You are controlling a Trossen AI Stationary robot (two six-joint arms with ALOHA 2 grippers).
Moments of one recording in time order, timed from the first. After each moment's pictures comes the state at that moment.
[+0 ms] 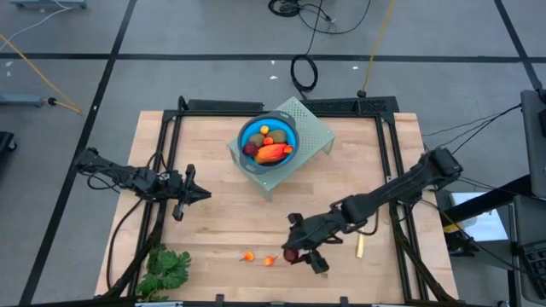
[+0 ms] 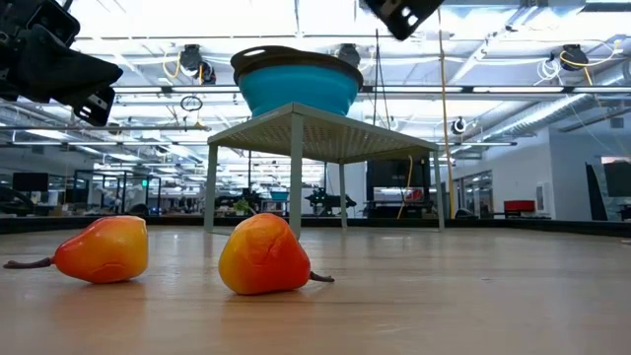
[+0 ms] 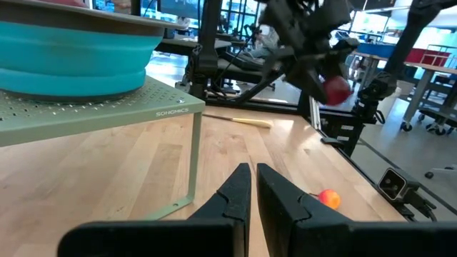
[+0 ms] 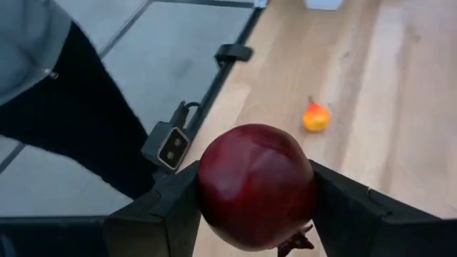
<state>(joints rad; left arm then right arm) -0.37 0.06 0.04 -0.02 -0.24 -0.16 0.44 1.65 1.18 -0.14 -0.16 0.19</state>
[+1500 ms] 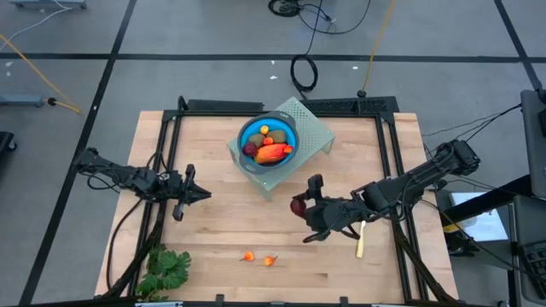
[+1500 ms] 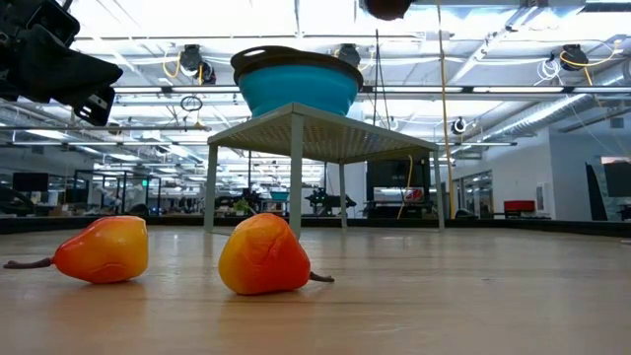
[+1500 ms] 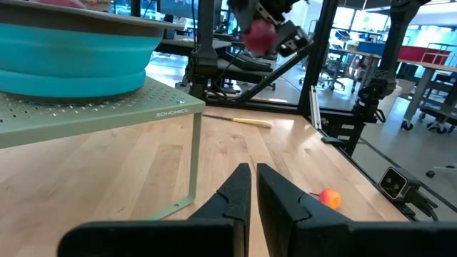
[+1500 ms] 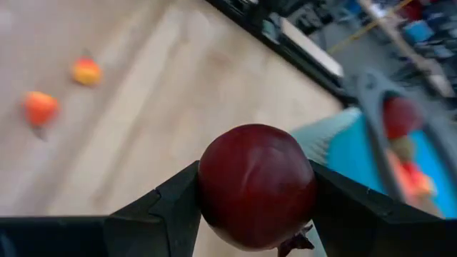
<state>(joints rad) -0.37 0.06 0.04 -0.02 -0.24 -0.15 0.44 1.43 1.18 -0.41 0.53 -0.27</state>
